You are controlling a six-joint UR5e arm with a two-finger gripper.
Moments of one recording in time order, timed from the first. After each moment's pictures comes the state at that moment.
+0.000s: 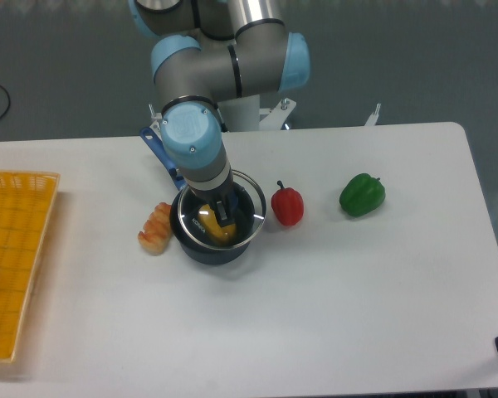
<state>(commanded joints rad) 2.27 -1.83 -1.70 -1.36 1.68 1.46</state>
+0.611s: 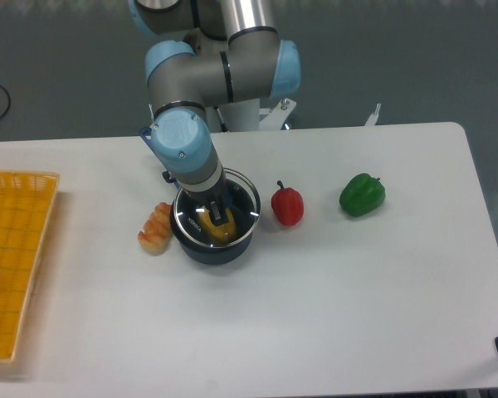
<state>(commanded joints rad) 2.25 -1.82 -1.73 -1.33 1.69 1.43</state>
